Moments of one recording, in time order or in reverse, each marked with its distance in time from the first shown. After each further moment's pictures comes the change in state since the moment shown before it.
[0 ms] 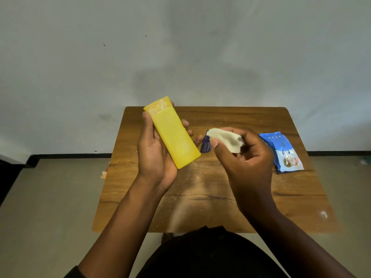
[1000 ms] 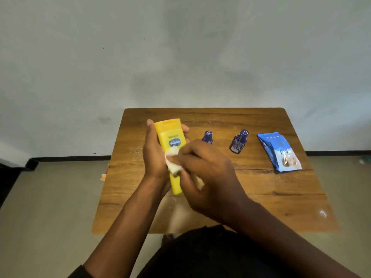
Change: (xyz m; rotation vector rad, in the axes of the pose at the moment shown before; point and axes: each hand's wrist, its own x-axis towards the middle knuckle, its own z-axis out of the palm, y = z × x) left_hand -0.002 -0.006 0.002 0.171 0.205 0.003; right_hand -0.012 0.007 0.018 -0.599 -0.453 -0.677
